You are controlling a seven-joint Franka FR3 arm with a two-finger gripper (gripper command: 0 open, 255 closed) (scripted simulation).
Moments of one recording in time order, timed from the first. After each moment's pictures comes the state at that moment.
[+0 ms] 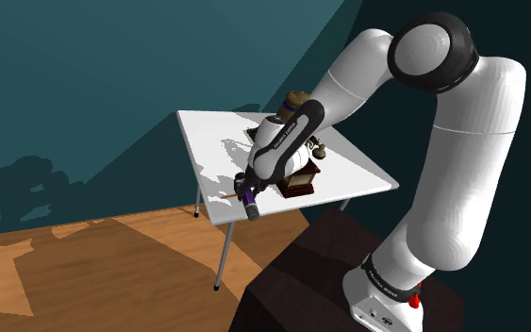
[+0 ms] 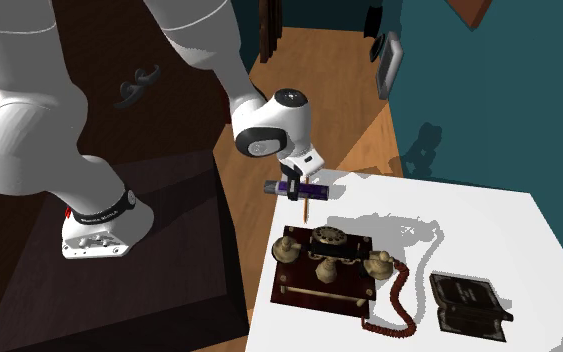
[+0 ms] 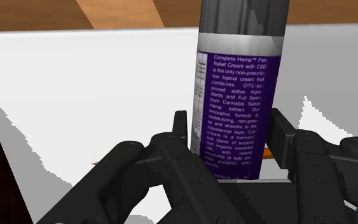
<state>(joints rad) -0.04 0.39 0.05 -2.47 0.03 2.94 0.36</state>
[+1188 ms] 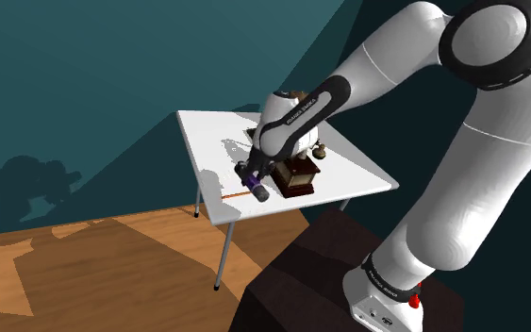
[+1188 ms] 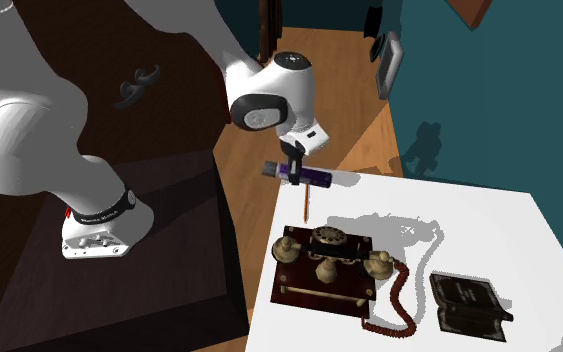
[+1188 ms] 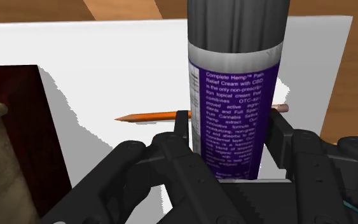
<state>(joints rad) -0.04 0.17 0.05 -2.50 0.04 2.75 0.36</state>
